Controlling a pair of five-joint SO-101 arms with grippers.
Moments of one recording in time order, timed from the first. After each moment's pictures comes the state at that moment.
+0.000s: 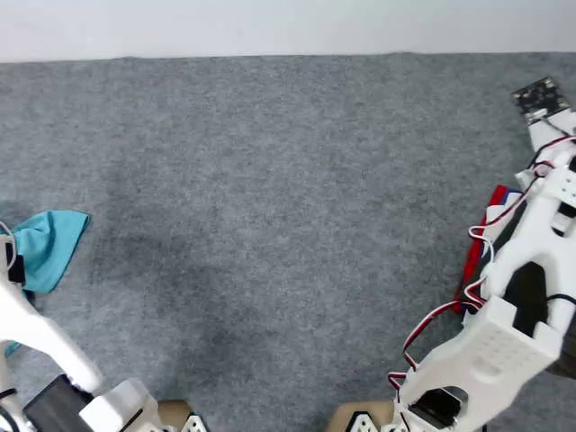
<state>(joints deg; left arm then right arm) -49.9 -12.9 6.5 98.3 -26.1 30.1 22.0 -15.9 53.8 52.4</state>
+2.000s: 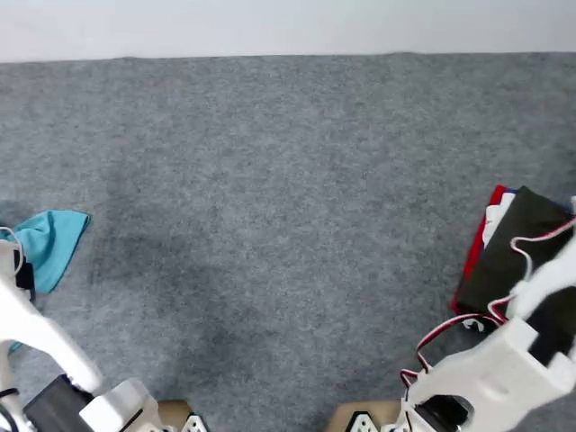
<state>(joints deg) -49.8 -12.9 10.6 98.3 -26.1 43.1 17.1 -20.0 69.5 43.7</state>
